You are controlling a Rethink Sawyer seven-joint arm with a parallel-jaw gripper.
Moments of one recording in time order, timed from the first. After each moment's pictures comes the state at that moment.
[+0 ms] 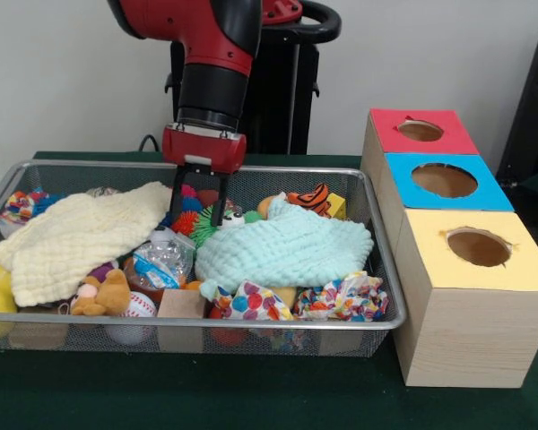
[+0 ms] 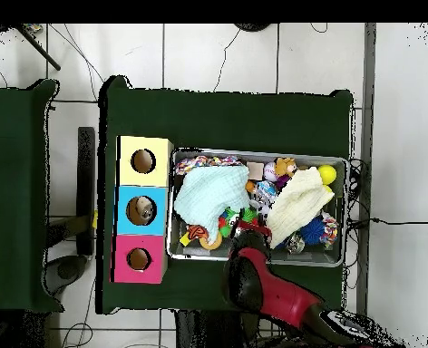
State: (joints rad) arm -0.54 -0.49 0.04 2.12 -0.12 -0.64 1.57
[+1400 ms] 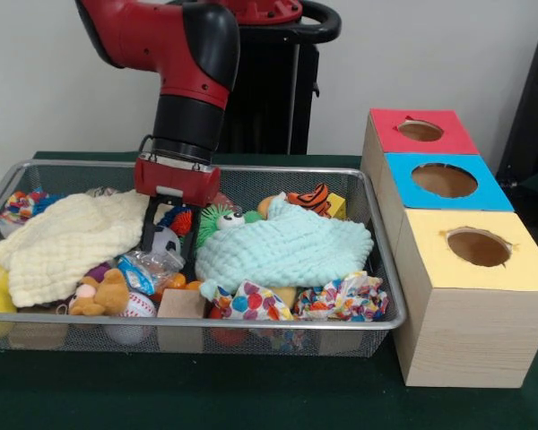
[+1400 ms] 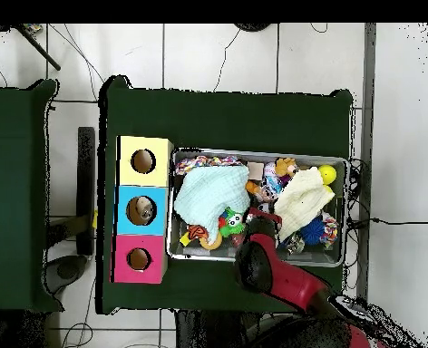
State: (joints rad) arm -0.56 -0.41 0.04 1.99 -0.12 -0.64 1.57
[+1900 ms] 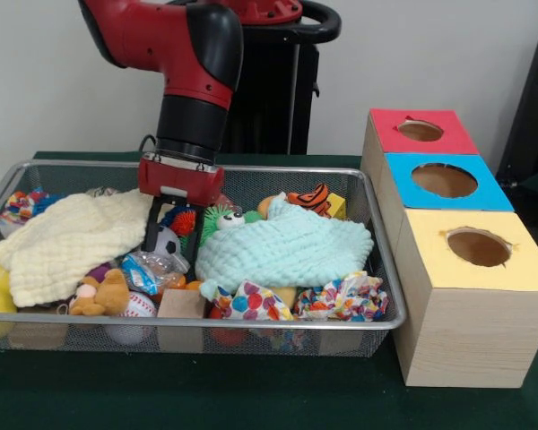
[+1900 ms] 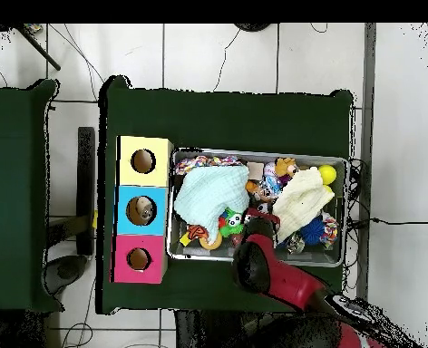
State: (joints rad) arm -0.53 -0.41 0.02 1.99 -0.12 -0.64 1.57
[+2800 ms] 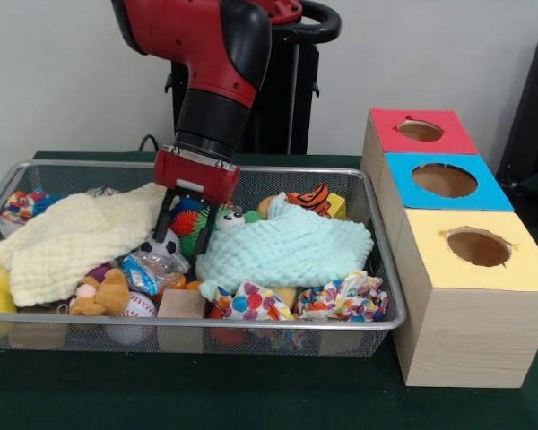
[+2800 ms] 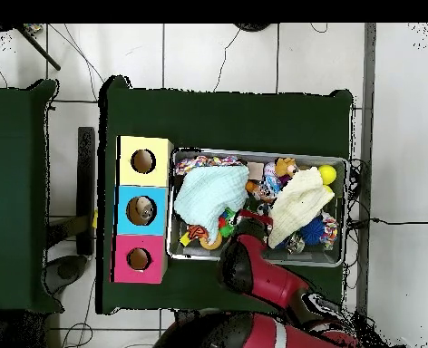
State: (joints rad) arm -0.37 -0.41 -0.10 1.99 -0.01 -0.66 1.57
